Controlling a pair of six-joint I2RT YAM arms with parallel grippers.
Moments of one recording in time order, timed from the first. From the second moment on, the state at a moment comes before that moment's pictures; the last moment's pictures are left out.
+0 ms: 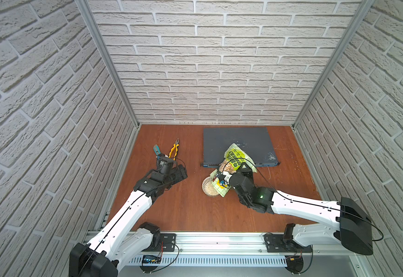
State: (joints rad) left arm -0.33 0.95 0.74 -0.61 -0.02 -0.75; right arm 1.07 1.28 0.75 -0.06 1.12 -1.25
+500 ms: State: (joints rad) left arm -0.33 0.95 0.74 -0.61 -0.02 -0.75; right arm 1.08 1.29 0.80 -0.10 1.12 -1.19
